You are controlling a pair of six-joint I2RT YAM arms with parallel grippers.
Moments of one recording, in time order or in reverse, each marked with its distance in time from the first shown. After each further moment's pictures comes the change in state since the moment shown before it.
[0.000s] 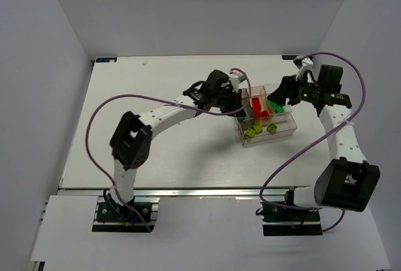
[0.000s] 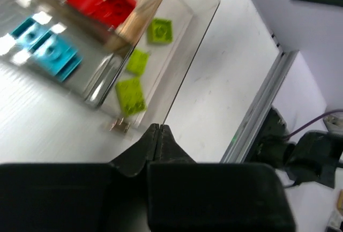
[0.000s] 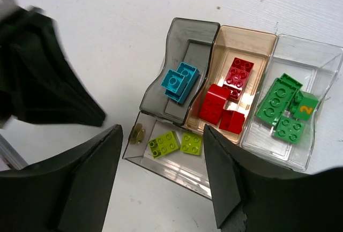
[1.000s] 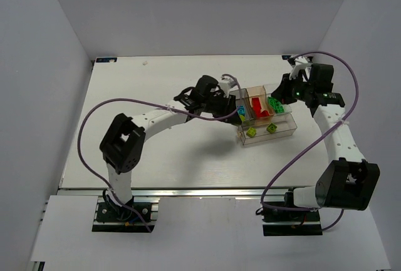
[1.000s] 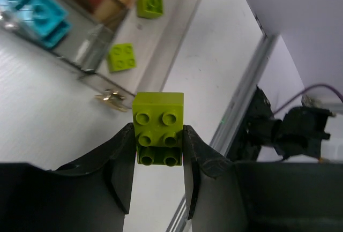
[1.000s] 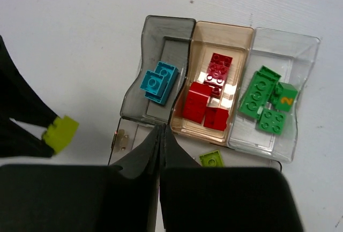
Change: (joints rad) left arm 0.063 -0.176 -0.292 0.130 0.080 -0.042; right arm 0.106 0.002 -0.006 0.025 0.206 0.028
